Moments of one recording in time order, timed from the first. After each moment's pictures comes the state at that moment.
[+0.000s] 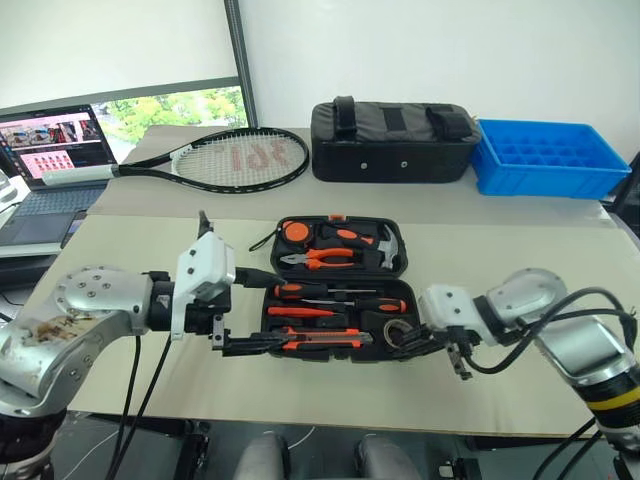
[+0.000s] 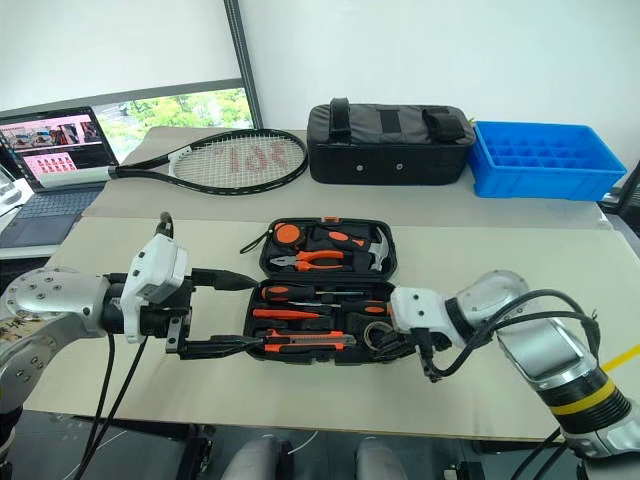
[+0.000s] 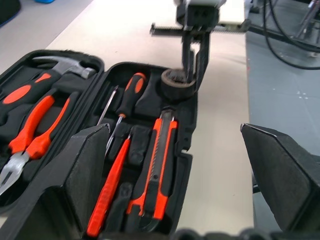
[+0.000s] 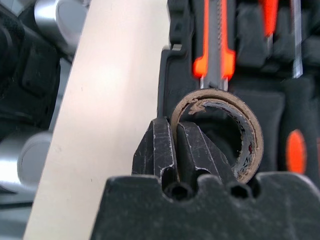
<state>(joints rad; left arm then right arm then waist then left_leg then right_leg) -0.26 0.93 0.12 -0.64 -0.77 0.78 -1.03 -0.37 -0.92 0.30 -0.29 0.18 0.36 1.39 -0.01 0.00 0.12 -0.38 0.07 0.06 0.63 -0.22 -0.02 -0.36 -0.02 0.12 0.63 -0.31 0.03</state>
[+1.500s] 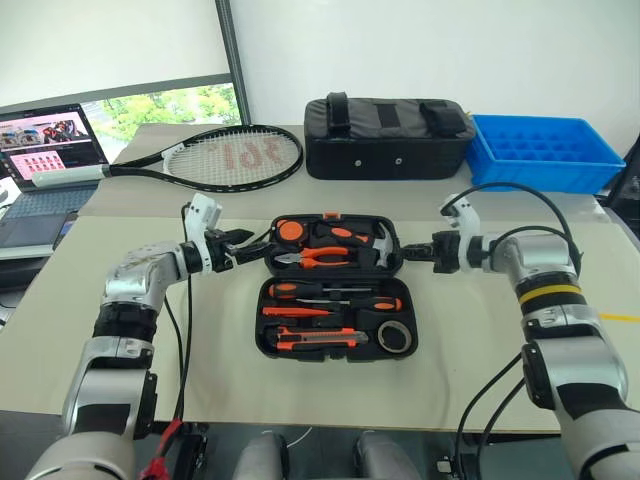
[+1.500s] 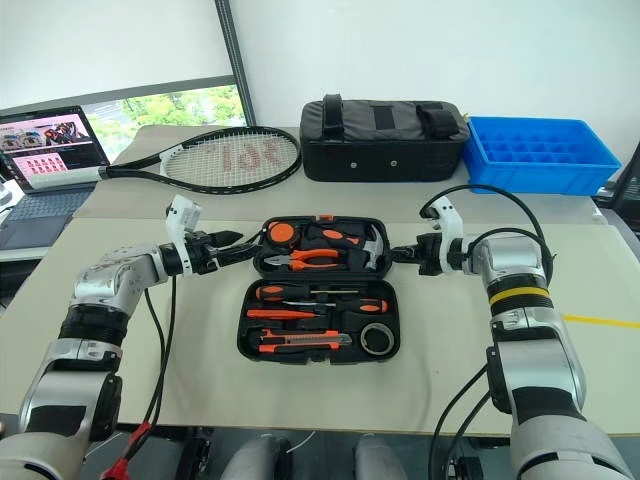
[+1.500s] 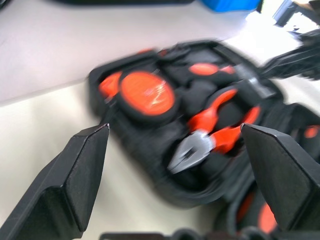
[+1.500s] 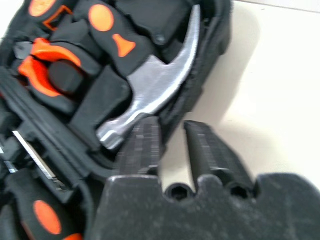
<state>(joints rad) -0.76 0.55 0.02 0.65 -0.40 0.52 -1.00 -0.92 -0.56 0.04 0.75 0.26 0.80 1.00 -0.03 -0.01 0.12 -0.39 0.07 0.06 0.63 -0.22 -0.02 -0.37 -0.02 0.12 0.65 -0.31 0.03</state>
